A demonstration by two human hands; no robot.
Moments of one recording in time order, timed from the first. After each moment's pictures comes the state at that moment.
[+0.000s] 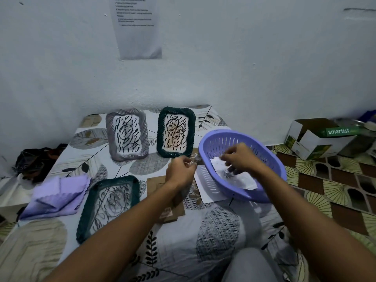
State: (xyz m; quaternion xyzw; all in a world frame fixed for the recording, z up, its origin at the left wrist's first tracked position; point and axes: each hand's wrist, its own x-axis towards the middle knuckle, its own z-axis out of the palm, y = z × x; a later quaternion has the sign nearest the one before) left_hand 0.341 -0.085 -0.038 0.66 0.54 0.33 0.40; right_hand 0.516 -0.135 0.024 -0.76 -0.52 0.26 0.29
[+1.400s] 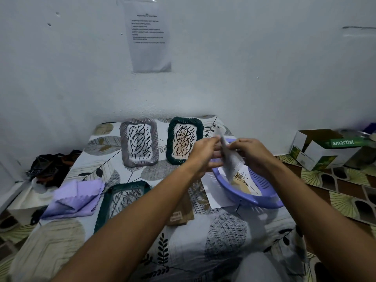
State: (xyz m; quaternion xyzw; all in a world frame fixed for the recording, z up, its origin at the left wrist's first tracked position) left_hand 0.359 -0.115 0.063 0.52 0.36 0.38 0.67; right_hand 0.504 -0.141 0.060 -0.59 -0.43 0.42 0.54
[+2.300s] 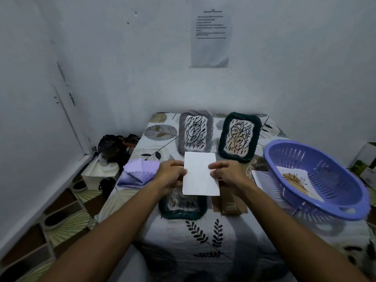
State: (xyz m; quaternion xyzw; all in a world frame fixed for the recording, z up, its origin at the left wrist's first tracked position) left_hand 0.131 -0.114 -0.011 0.42 0.57 0.43 0.56; right_hand 0.315 -0.125 -0.002 -0.62 -0.46 0.50 0.40
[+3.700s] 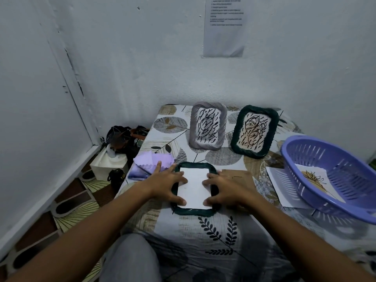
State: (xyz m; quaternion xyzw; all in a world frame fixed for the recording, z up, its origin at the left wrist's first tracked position) left_hand 0.055 -0.107 -0.049 0.86 0.50 -0.07 0.11; right_hand 0.288 -0.126 -0.042 -0.55 -0.81 0.20 -0.01
